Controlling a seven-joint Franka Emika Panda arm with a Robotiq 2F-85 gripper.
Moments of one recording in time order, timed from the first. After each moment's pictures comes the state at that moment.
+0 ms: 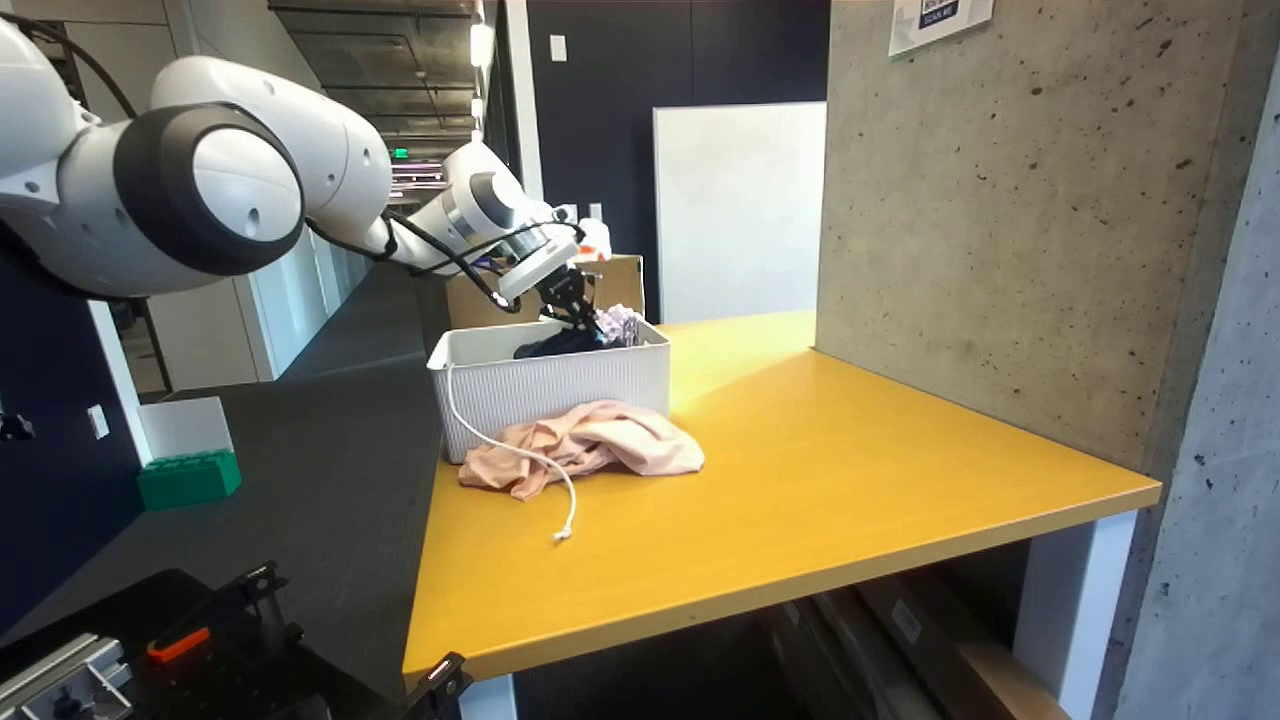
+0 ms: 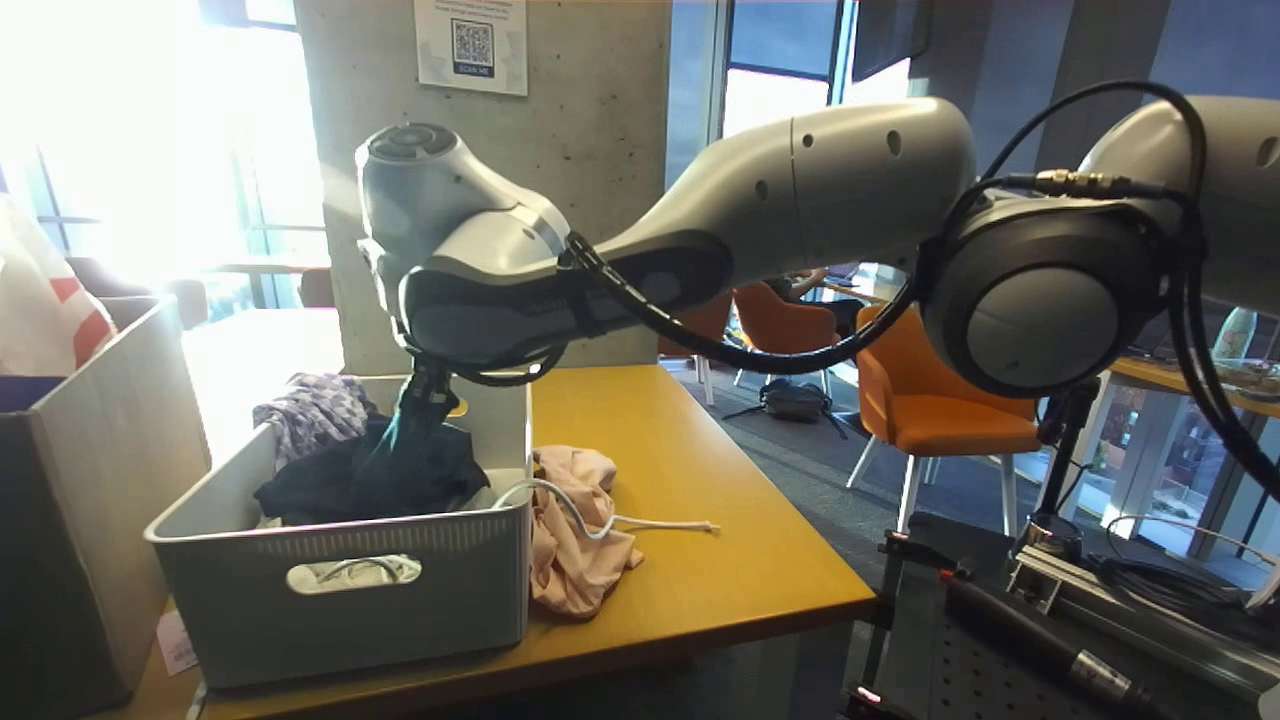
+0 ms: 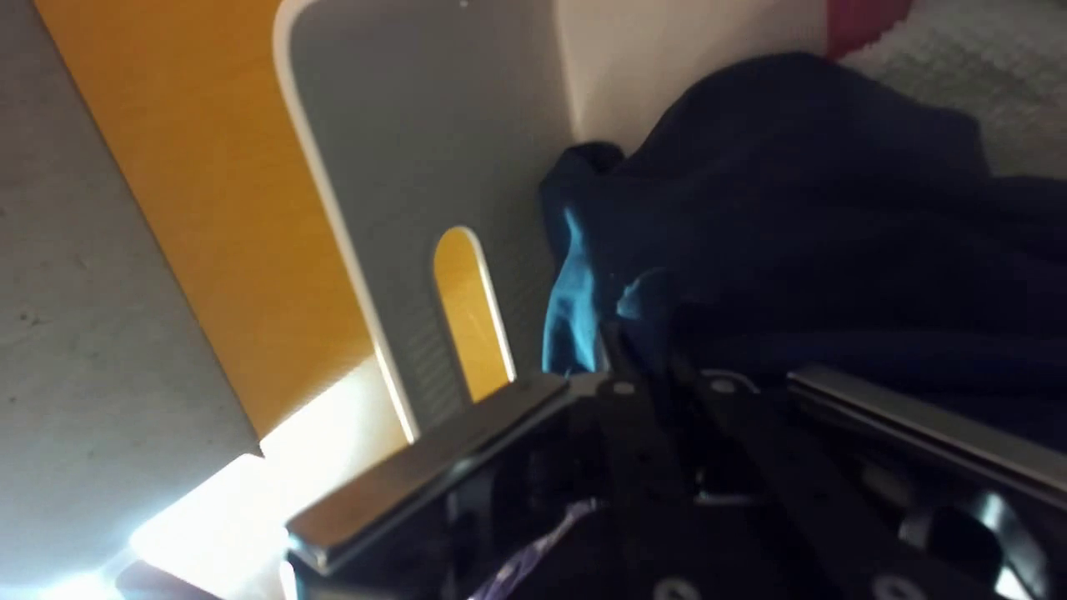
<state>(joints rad) 0.27 1.34 -0.16 -0.46 -0.39 2.15 -0.17</state>
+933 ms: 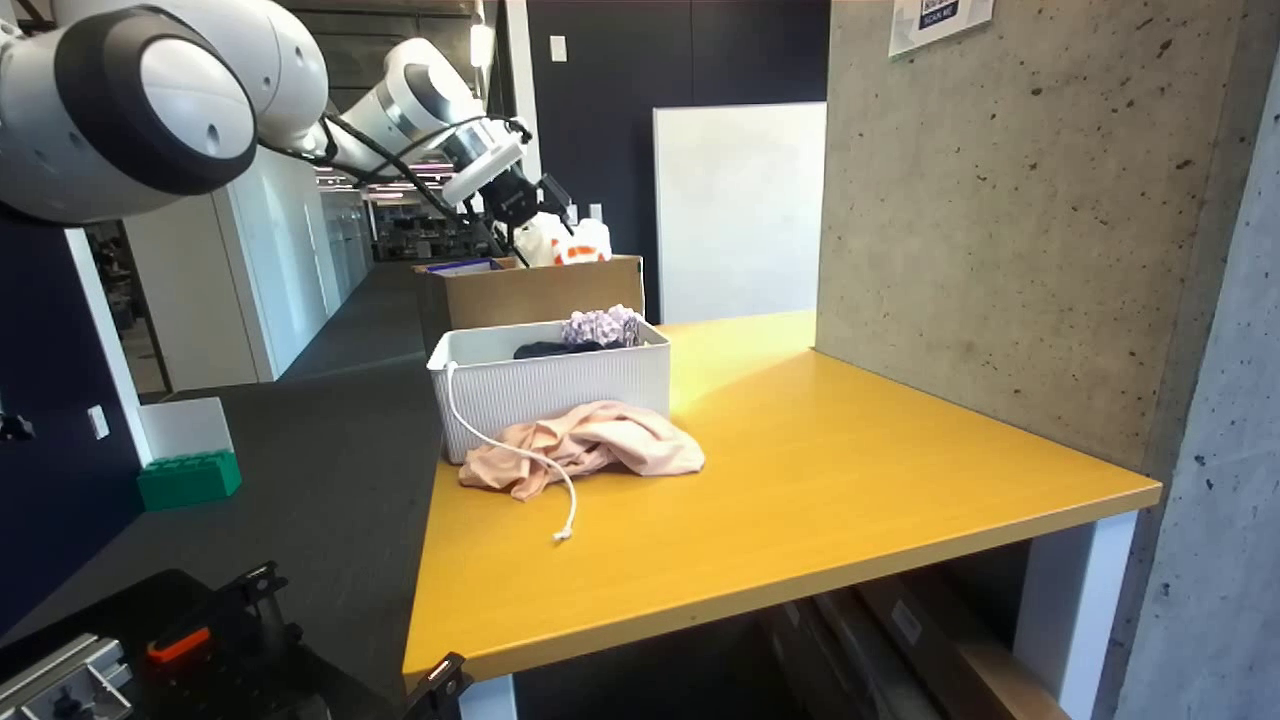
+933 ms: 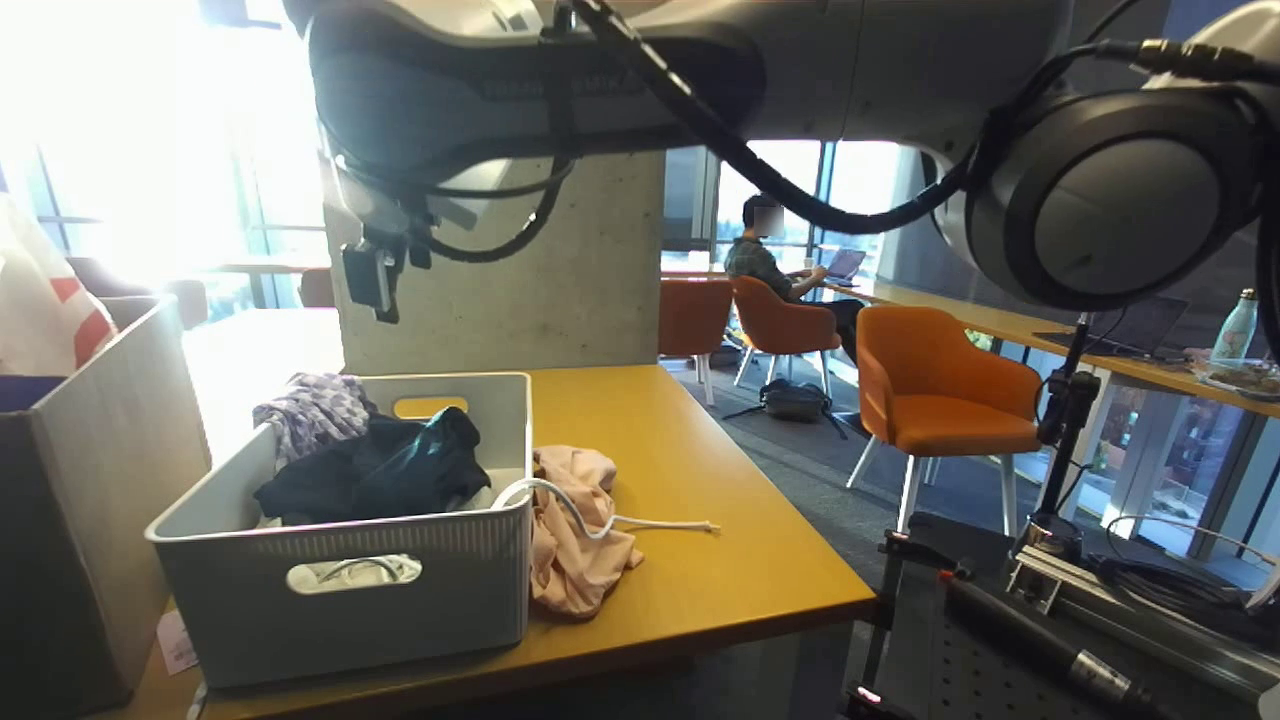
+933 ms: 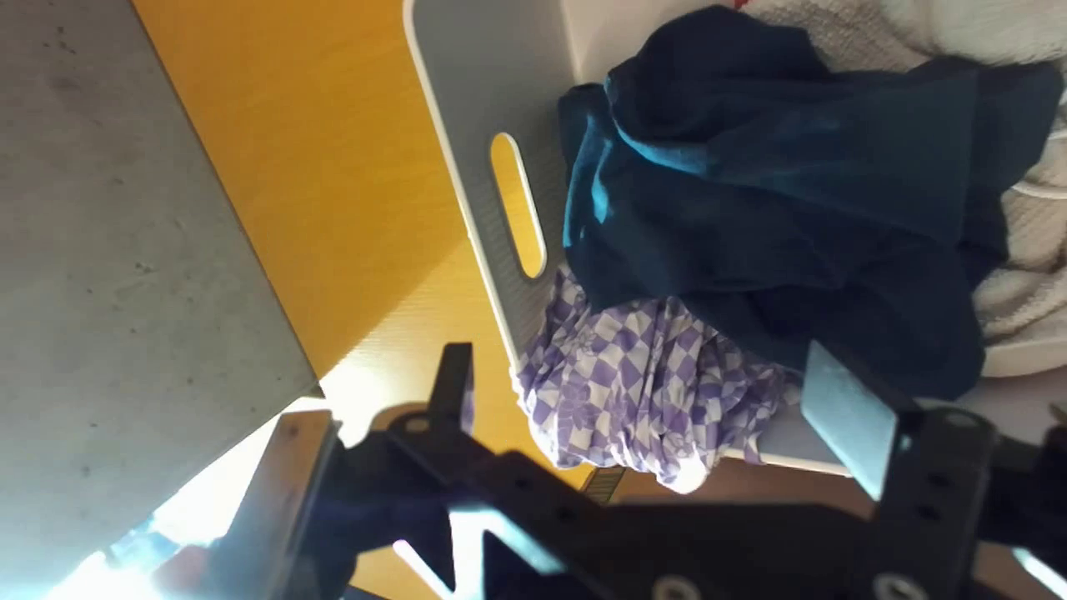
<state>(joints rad) 0.36 1.15 -0.15 -0.41 -0.37 1.88 -0.16</state>
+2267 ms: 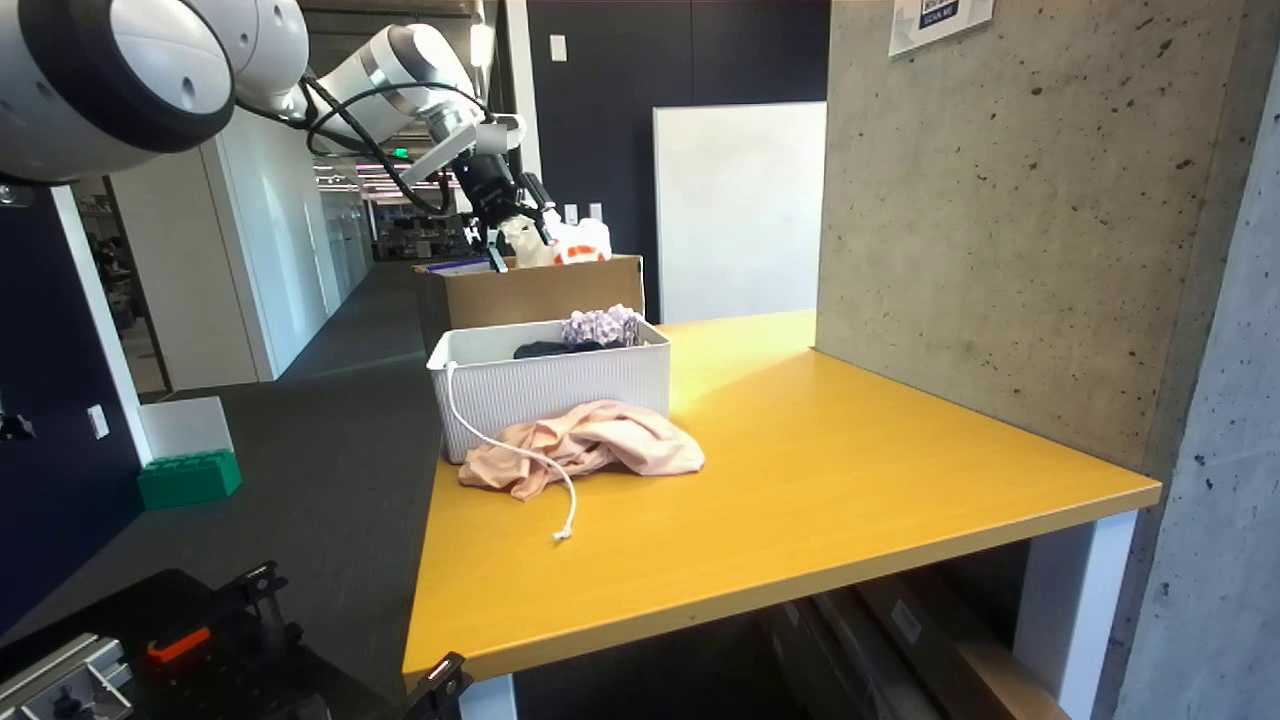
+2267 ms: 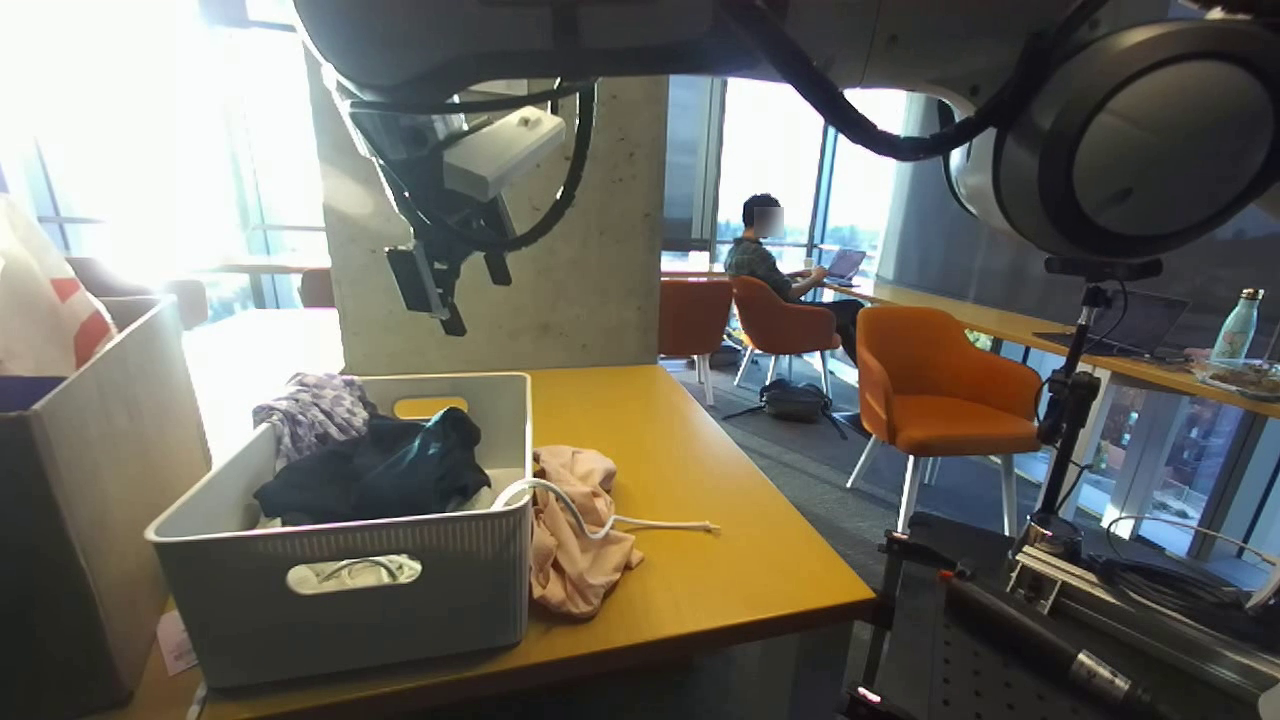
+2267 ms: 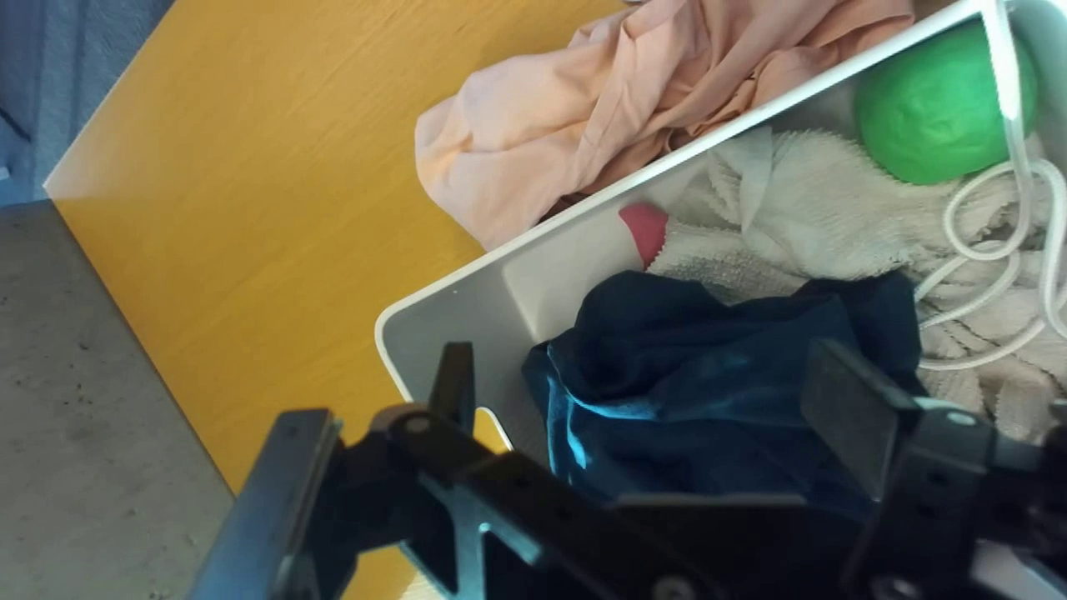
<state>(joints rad) 0.37 1.08 -0.14 -0.47 -0.33 1.51 0.05</state>
